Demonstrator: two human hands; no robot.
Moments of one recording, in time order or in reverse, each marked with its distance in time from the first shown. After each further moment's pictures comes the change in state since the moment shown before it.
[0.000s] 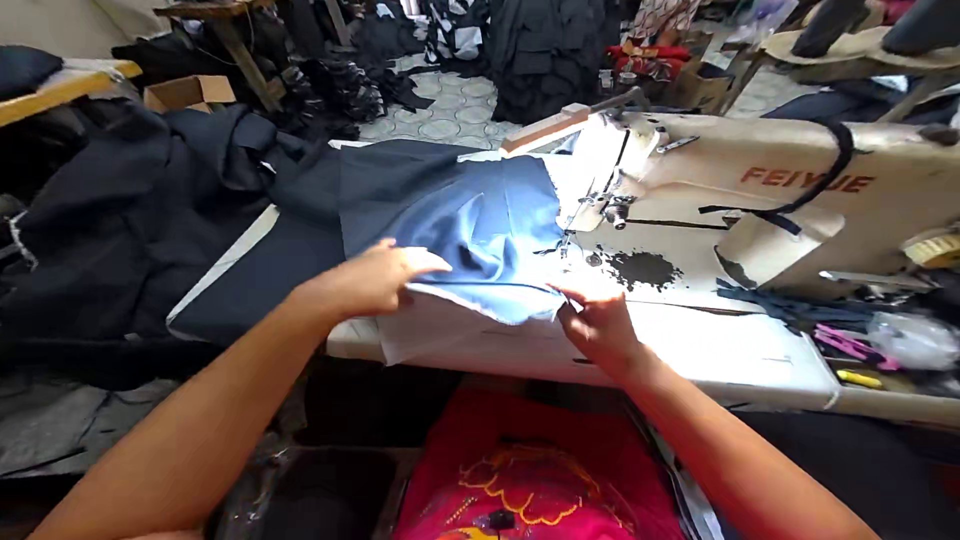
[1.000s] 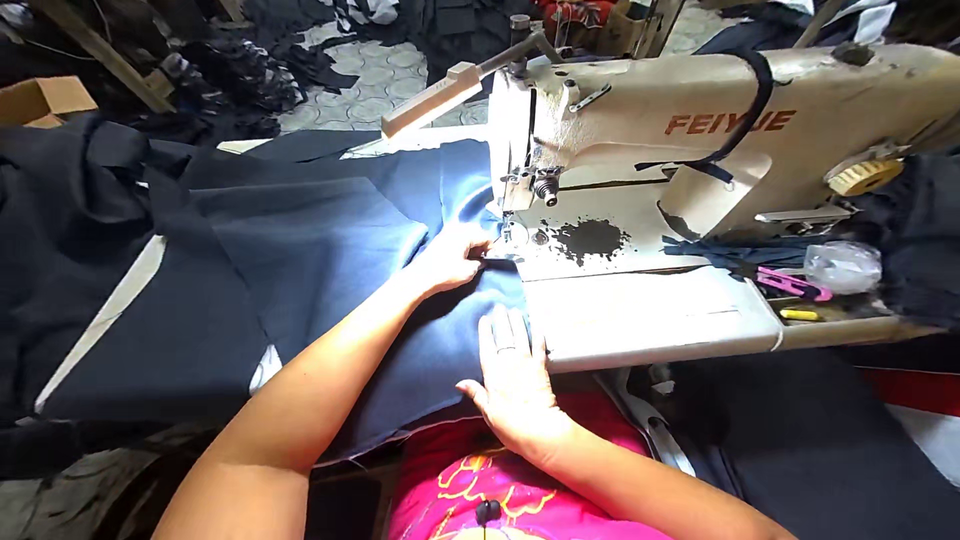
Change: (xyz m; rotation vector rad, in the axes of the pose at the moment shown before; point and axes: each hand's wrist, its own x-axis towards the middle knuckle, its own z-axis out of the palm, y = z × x) left_hand 0.166 0.034 0.090 -0.334 0.148 0.252; right_hand -0.049 -0.062 0.041 -0.397 -0.801 0.719
